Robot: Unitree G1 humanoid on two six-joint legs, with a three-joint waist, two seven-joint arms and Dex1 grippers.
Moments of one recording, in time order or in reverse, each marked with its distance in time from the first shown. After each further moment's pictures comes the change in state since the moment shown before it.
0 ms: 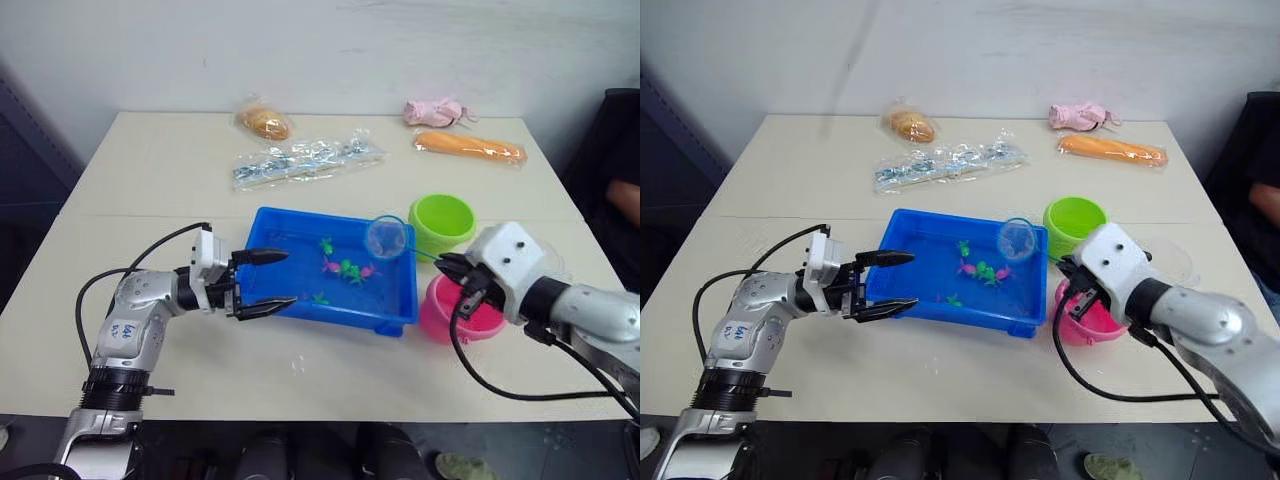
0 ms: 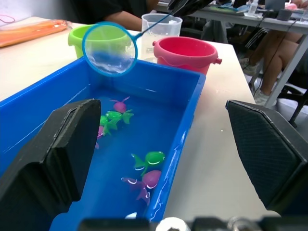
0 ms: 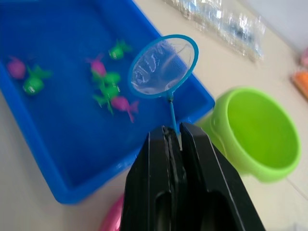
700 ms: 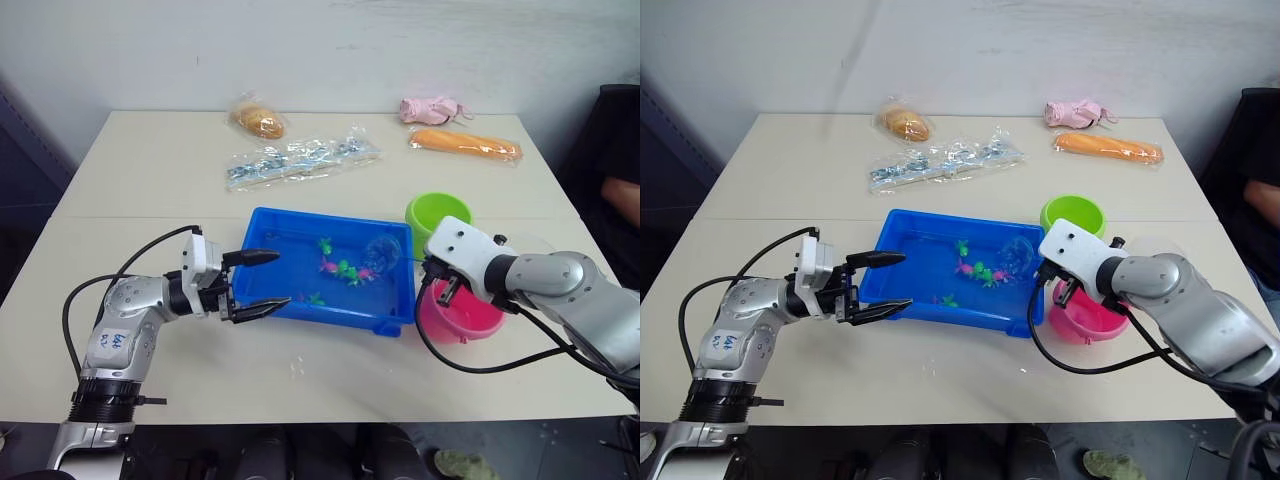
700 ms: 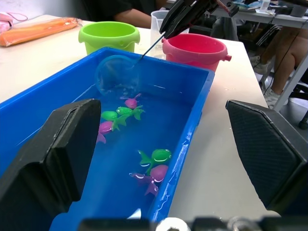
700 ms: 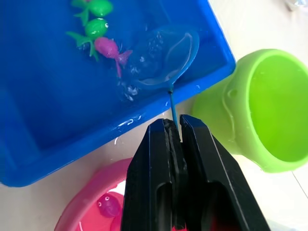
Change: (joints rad) left arm 0.060 0.009 0.021 -0.051 0.000 -0.001 0.042; right arm -0.364 0.034 0.341 0.124 -0.231 0.210 0.181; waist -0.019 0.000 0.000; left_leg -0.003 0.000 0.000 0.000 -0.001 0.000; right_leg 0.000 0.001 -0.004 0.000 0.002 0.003
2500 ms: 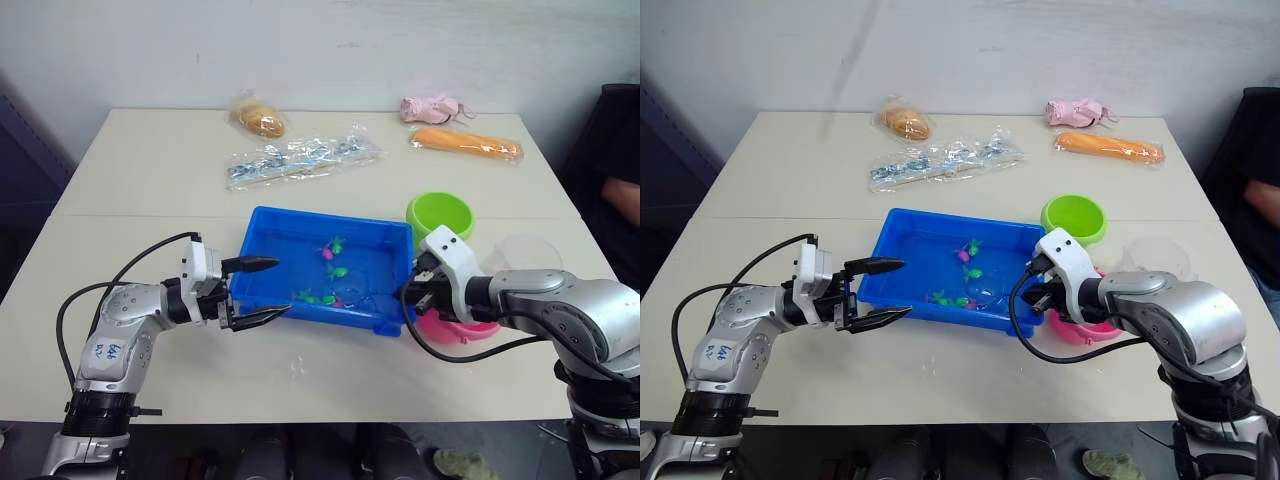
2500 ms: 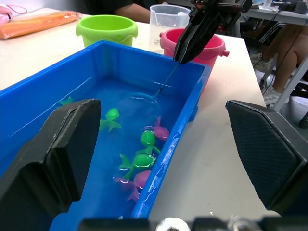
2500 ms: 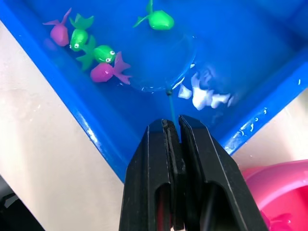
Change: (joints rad) left arm 0.058 0.041 0.025 -0.079 -0.003 0.028 0.035; right arm 0.065 0.233 -0.220 0.034 0.190 0.300 0.038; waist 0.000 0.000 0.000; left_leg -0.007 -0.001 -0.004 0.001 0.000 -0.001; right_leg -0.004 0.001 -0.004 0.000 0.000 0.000
